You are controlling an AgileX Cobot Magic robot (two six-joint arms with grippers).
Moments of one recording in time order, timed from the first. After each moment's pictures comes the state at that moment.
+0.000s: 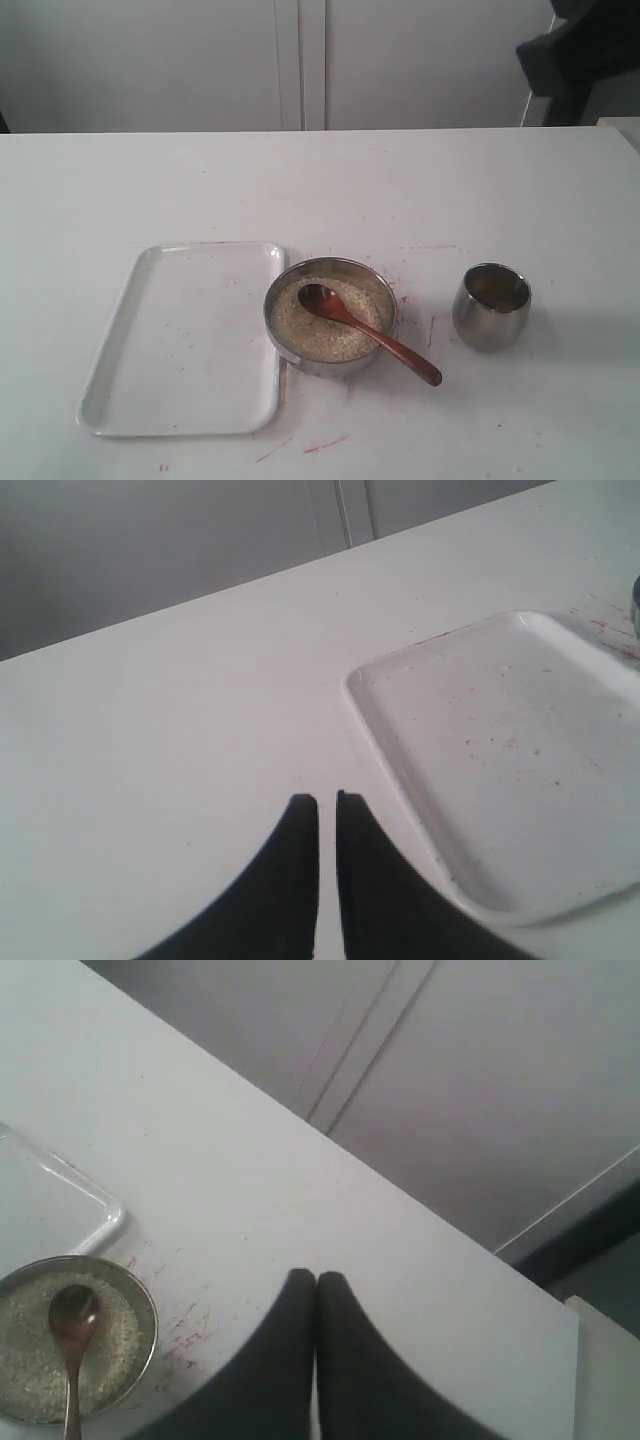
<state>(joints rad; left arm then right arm) -0.09 0.00 0.01 0.00 0.08 0.11 0.78 0.98 -1.21 -0.70 0.96 0.35</state>
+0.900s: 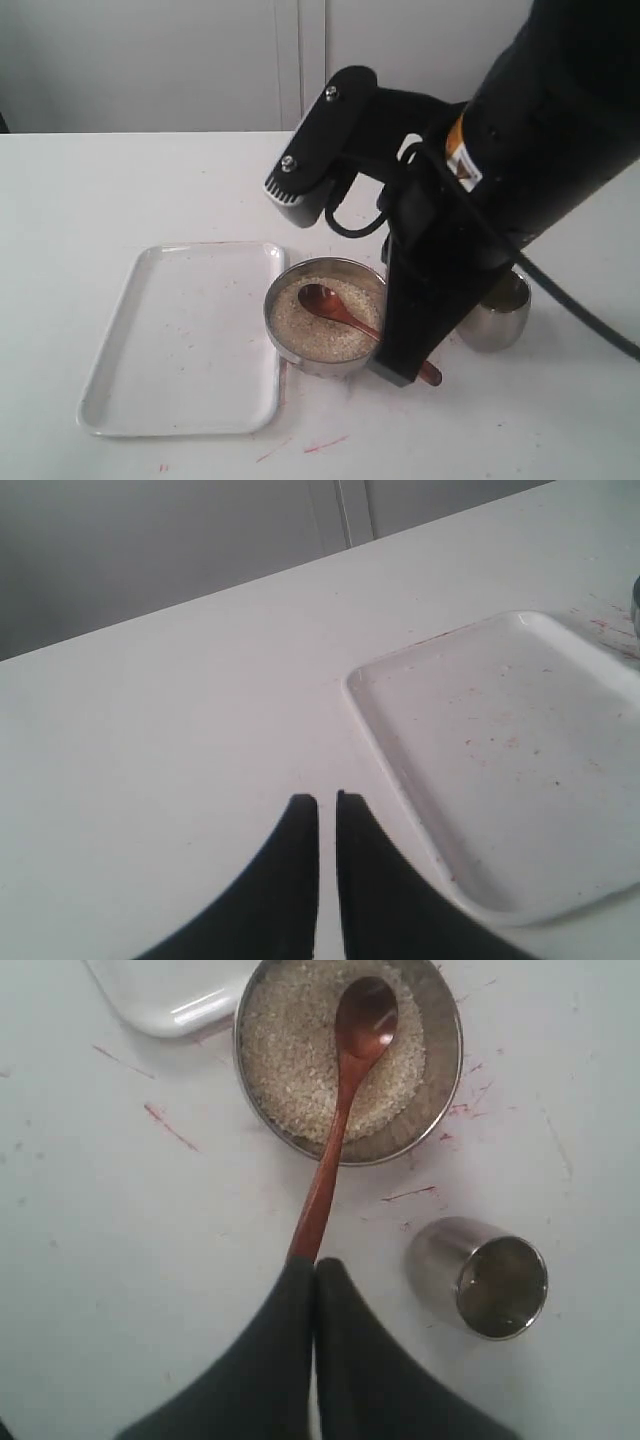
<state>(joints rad) -0.09 0.00 0.01 0.00 0.08 0.11 0.78 1.34 -1.21 -0.23 1.15 -0.15</state>
